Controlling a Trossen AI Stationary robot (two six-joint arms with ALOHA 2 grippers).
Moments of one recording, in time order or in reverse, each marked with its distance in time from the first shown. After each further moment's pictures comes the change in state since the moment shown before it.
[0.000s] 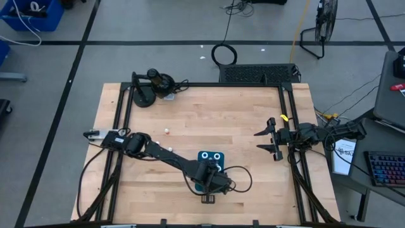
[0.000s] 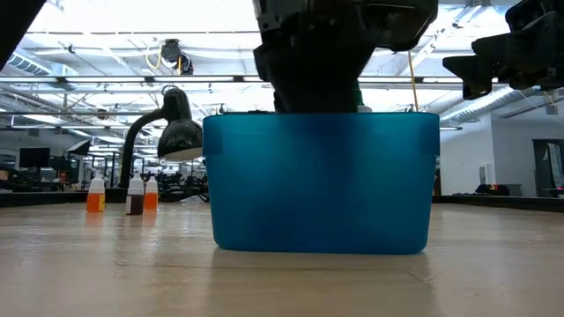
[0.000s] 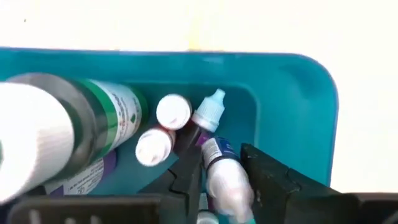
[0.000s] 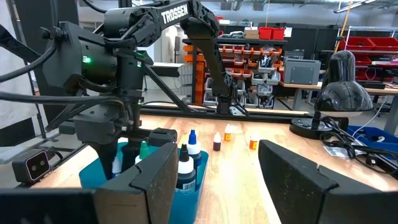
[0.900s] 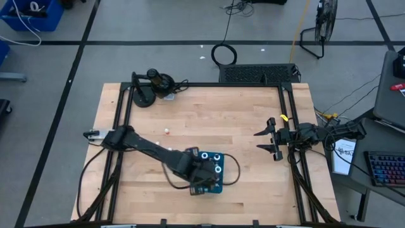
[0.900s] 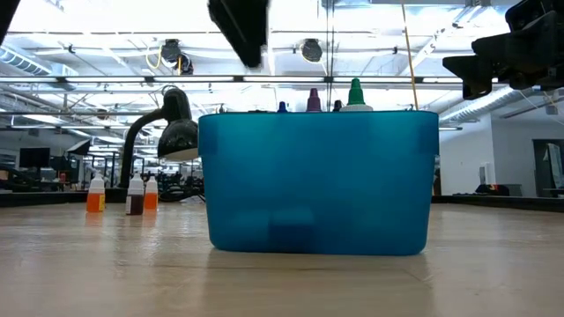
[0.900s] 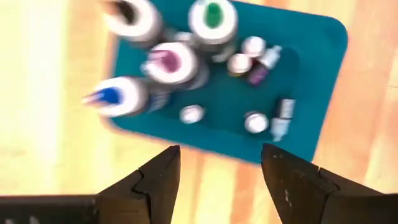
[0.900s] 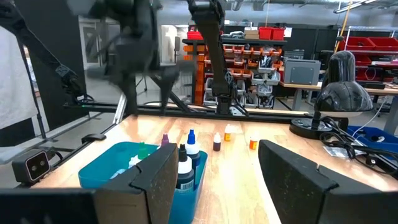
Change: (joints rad) left arm -0.026 -0.240 -0.003 -0.312 -0.213 -0.166; right arm 0.000 0.000 0.000 0.000 0.000 0.000
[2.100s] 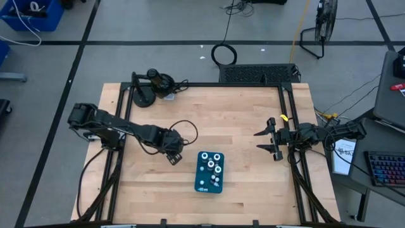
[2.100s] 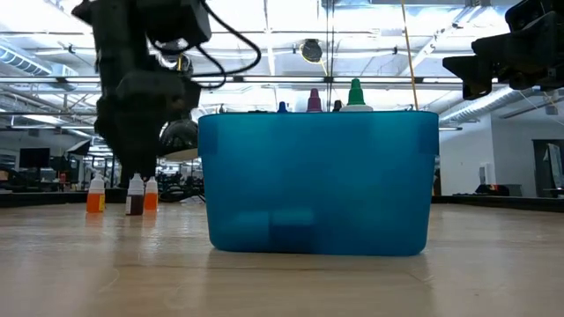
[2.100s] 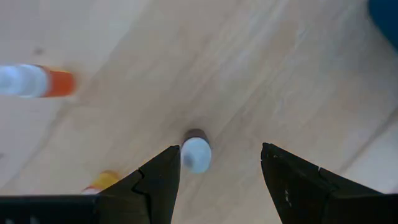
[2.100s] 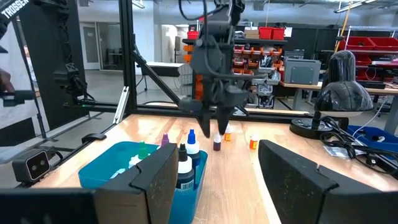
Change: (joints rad) left arm 0.255 -0.597 -1.136 0.561 0.113 -0.327; right arm 0.000 0.000 0.000 0.000 0.000 0.000
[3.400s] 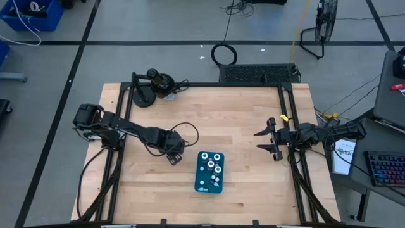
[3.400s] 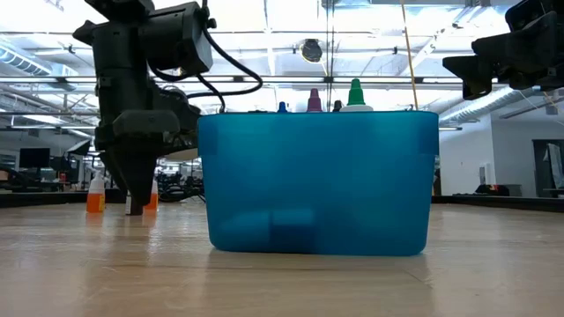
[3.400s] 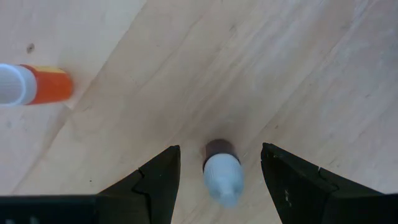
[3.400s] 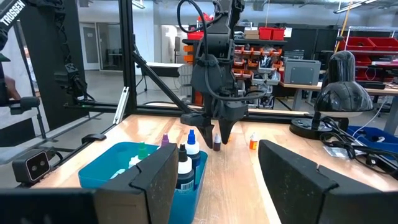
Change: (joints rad) left arm 0.008 0.079 -0.047 0.057 -0.028 0.038; right arm 0.000 0.000 0.000 0.001 0.000 0.000
